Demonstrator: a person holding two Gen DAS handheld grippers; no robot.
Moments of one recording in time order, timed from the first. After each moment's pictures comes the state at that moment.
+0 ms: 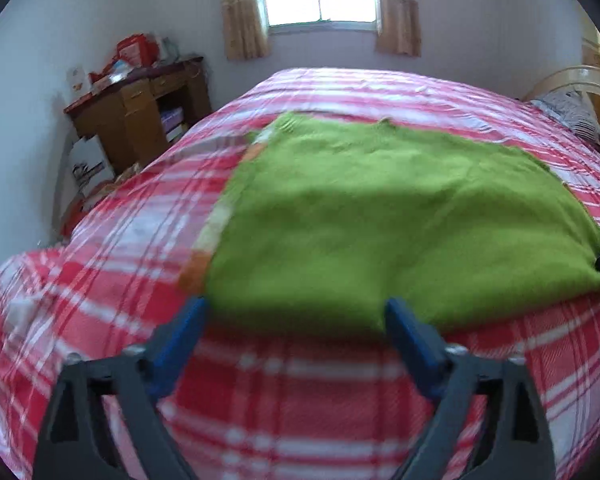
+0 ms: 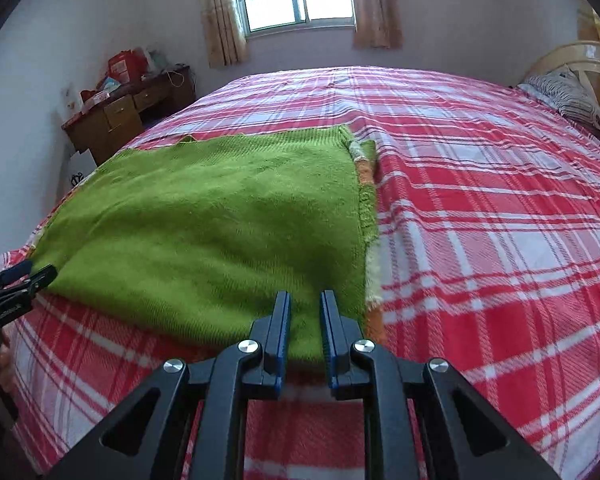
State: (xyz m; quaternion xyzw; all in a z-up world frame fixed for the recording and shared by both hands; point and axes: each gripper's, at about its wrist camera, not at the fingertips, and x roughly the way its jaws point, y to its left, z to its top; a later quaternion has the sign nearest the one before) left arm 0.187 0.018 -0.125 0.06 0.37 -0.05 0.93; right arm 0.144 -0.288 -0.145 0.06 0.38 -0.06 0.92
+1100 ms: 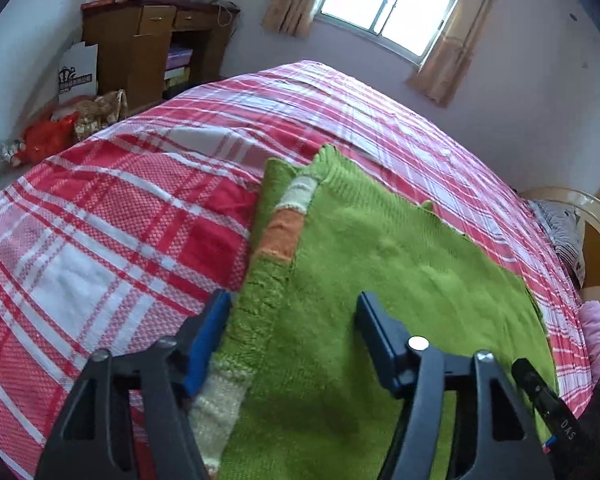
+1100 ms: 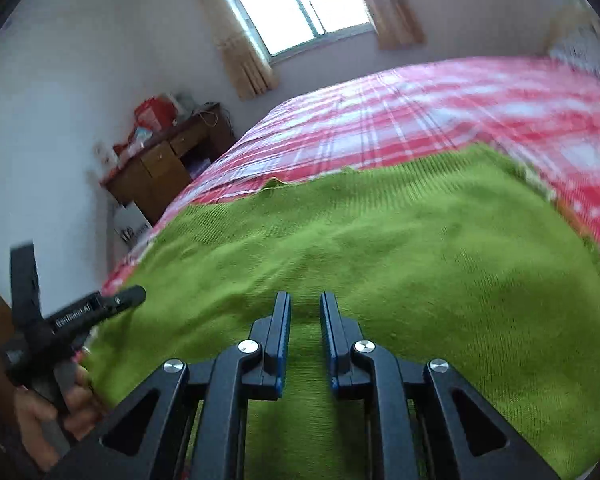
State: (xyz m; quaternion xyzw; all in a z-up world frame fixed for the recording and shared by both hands) left arm 0.311 0.048 -0.132 -0.15 0.40 -0.09 0.90; right arm 0.255 -0.220 -0.150 0.21 0.33 0.02 0.92
